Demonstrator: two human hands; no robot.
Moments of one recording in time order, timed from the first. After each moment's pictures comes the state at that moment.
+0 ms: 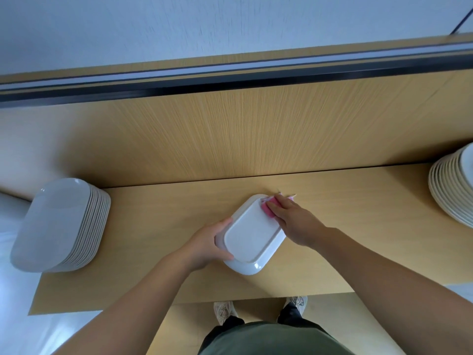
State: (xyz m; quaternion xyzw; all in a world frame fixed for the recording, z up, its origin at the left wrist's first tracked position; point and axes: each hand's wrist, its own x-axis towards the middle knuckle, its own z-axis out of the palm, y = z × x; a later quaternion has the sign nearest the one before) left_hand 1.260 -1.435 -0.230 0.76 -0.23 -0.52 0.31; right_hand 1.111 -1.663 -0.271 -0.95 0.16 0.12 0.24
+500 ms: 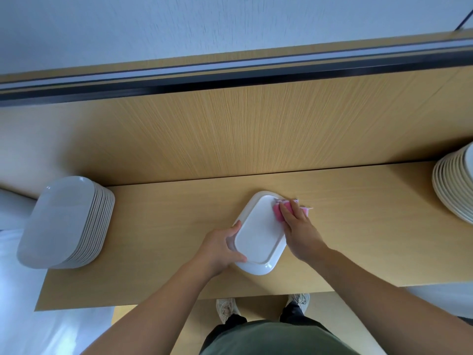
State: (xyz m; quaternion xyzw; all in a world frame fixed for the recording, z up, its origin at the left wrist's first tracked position) left_hand 1.230 -1.441 -0.240 0.80 -0.21 -0.45 0.33; right_hand 1.090 -1.629 -0.279 -0.89 0.32 0.07 0.32
